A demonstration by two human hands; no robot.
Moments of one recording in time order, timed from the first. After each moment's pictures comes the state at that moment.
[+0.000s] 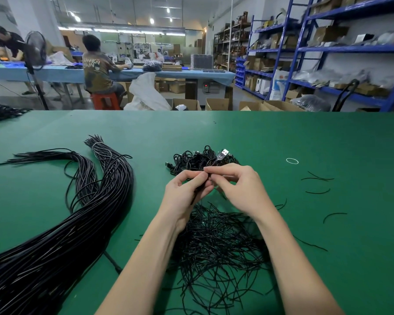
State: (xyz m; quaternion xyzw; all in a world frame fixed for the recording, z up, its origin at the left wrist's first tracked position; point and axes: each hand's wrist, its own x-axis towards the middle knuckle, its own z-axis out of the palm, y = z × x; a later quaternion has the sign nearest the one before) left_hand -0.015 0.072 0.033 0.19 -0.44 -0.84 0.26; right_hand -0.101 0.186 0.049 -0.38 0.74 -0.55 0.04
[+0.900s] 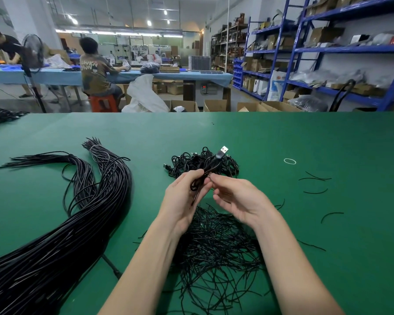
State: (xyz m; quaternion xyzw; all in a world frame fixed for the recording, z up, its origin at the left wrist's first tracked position) left_hand -0.014 0.078 0.043 0.21 -0.35 -0.88 0.25; right_hand -0.103 0.184 0.048 -0.12 0.54 -0.73 0.40
